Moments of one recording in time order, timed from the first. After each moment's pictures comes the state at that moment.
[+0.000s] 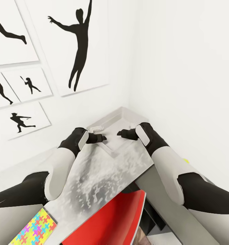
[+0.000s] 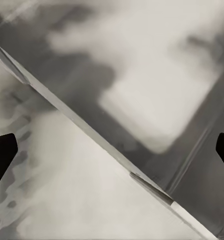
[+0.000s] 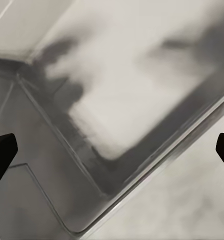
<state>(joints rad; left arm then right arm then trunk) -1.25 -0.17 0.18 -0.41 -0.04 0.71 -0.11 -1.24 0.17 0.09 -0.53 -0.43 0.78 -0.11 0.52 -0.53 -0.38</state>
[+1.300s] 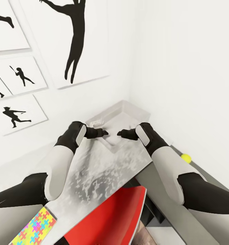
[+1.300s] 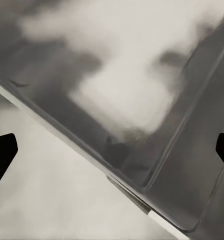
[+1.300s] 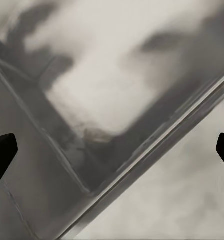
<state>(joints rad) -1.25 -0.17 0.17 -0.55 -0.04 0.84 -0.23 -1.24 0.17 0.09 -0.53 -0.43 0.78 -0.11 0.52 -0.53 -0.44</state>
